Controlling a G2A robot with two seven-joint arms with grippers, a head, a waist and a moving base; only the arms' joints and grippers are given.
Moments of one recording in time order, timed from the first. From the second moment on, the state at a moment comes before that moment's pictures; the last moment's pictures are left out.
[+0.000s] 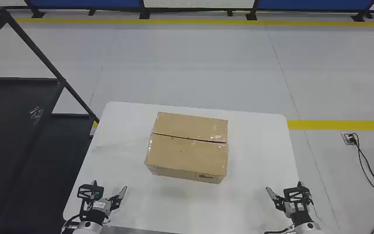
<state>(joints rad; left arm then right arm) 1.73 -1.15 -1.60 -1.80 1.33 0.00 0.00 -1.73 -1.15 1.60 -1.80 -1.33 0.00 0.00</state>
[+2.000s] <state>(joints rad) 1.58 -1.16 -1.67 -1.84 0.93 -0.18 -0.02 -1.50 -1.19 1.42 -1.92 -1.06 -0.04 0.08</state>
